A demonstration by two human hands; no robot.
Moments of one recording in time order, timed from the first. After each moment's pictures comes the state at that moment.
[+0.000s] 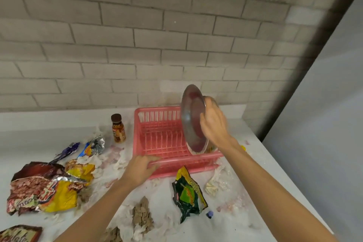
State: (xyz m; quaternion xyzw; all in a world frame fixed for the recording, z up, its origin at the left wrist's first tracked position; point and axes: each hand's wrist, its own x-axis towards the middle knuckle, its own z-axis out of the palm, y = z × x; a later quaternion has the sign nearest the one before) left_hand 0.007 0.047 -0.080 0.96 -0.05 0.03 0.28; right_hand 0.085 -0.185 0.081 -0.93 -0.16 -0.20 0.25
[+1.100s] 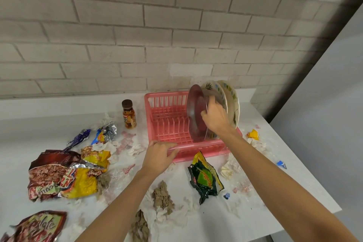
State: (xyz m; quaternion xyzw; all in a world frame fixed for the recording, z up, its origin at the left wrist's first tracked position) left_hand 0.008 0.042 -0.090 0.96 -0.06 0.10 0.26; right_hand 0.107 -0.144 0.032 -0.97 -0.07 -0.09 0.21
